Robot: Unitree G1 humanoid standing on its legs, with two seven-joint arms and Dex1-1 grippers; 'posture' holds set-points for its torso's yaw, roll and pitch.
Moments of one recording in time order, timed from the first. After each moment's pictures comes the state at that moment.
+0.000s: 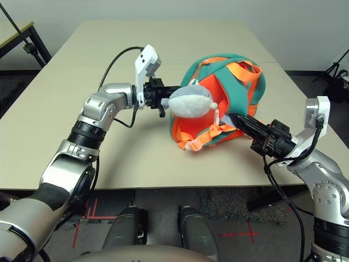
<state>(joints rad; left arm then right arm) -0.90 0.13 -0.21 0.39 -0.27 0.50 -0.93 -0.01 -0.60 -0.45 -0.26 0.95 0.57 0.91</state>
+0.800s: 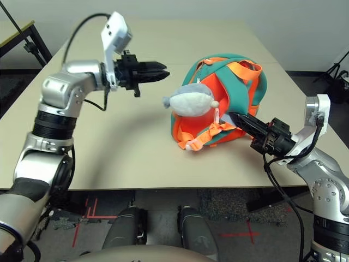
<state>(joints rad) -1.05 0.44 -0.07 0.18 -0.39 0.71 -1.04 -0.05 -0.61 -0.43 -0.23 0.95 0.57 0.93</state>
